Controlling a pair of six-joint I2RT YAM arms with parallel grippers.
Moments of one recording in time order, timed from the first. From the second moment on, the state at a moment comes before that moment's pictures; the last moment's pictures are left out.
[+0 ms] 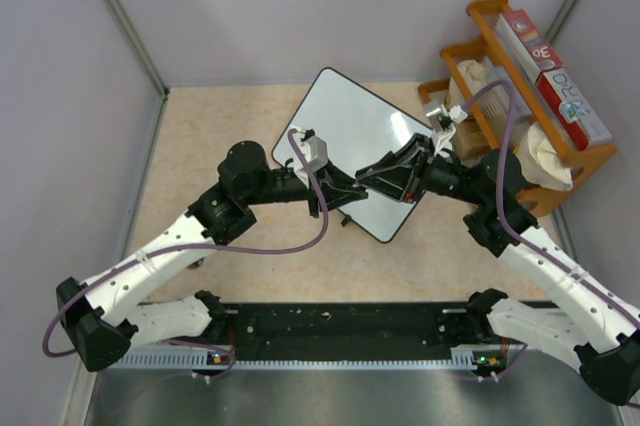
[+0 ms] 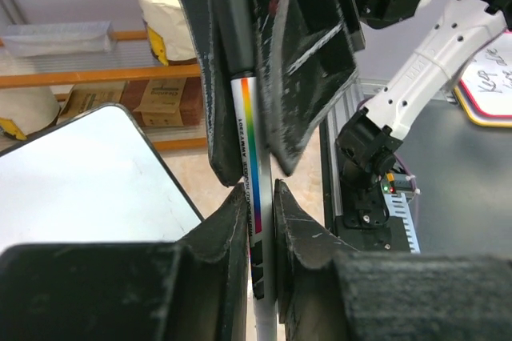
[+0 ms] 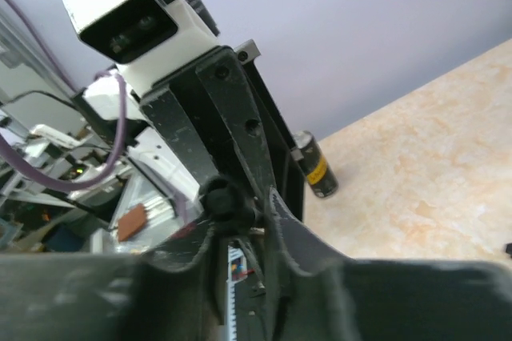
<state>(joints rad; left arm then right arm) -0.81 1.09 1.03 0.12 0.70 -0.05 0.62 0.91 0.87 0.35 -0.73 0.73</state>
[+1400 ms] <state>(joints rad) -0.80 1.01 1.00 -0.03 0.67 0.03 0.64 0.86 0.88 0.27 -0.73 0.65</state>
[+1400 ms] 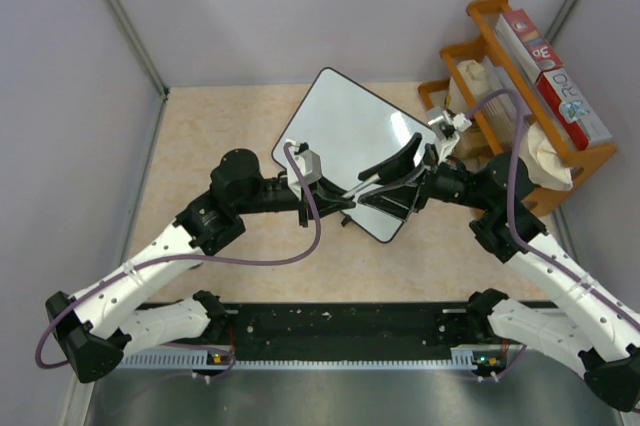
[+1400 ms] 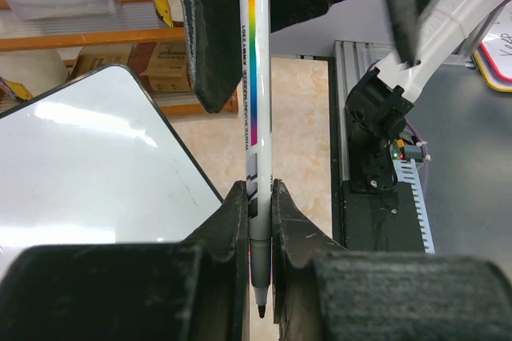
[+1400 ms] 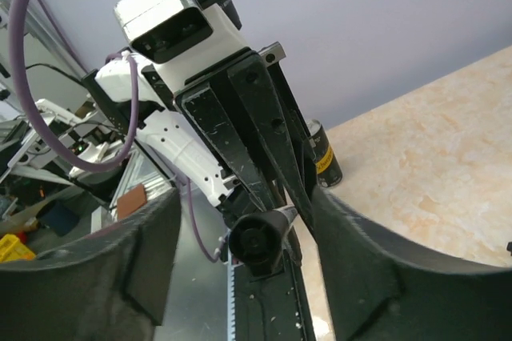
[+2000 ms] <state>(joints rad) -0.80 1.01 1.00 -0.01 0.70 0.02 0.65 0.89 0.84 0.28 -0.75 0.68</state>
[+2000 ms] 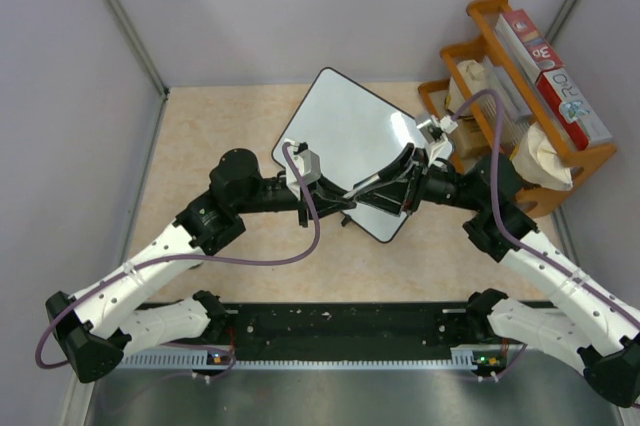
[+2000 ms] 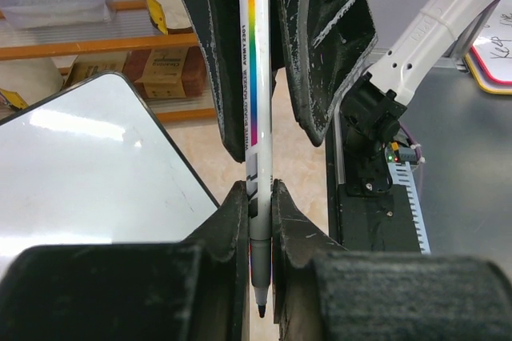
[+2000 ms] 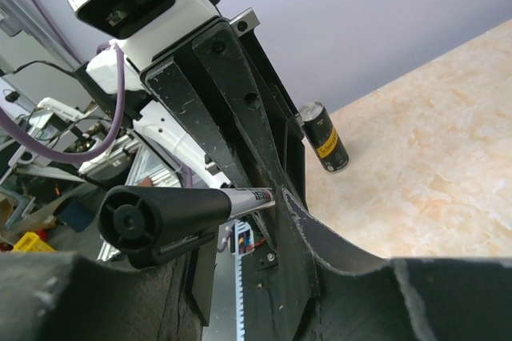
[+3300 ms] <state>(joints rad) -0.79 1.02 0.99 -0.01 0.72 0.00 0.66 0.88 0.84 0.25 -0.66 0.68</state>
